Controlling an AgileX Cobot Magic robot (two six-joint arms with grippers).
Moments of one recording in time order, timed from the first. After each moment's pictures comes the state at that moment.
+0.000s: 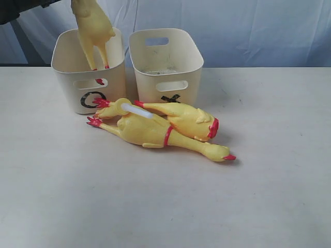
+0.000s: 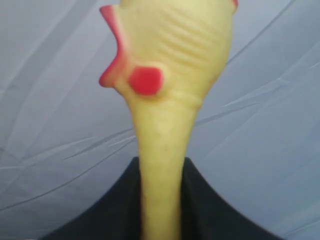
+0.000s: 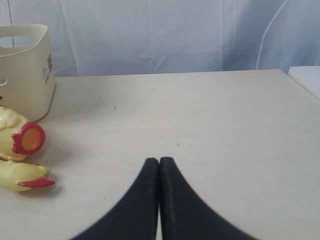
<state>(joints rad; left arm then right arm) 0.02 2.43 -2.24 -1.70 0.50 0.96 0.04 0.01 0.00 -0.20 0.31 0.20</state>
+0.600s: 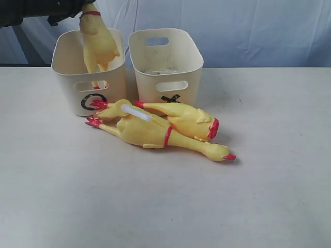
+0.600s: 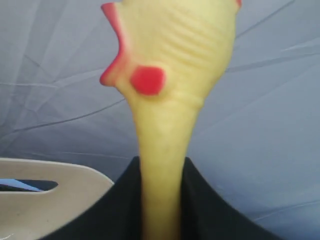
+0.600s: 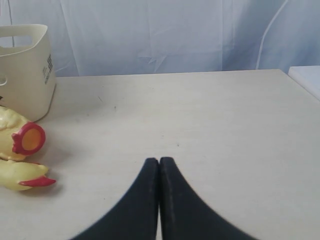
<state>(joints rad) -0.02 2.43 -2.24 -1.20 0.50 0.42 0.04 0.01 0.00 -0.20 0.31 0.20</state>
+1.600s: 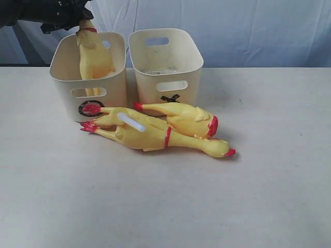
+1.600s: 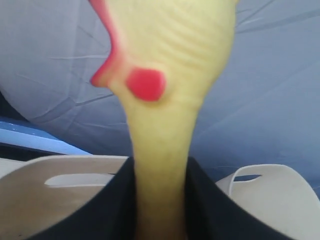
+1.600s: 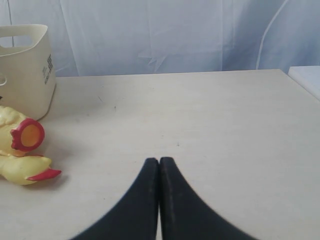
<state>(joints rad) -0.02 2.43 -2.24 -0.83 0.56 0.24 0.04 0.01 0.00 -0.20 0.31 0.20</state>
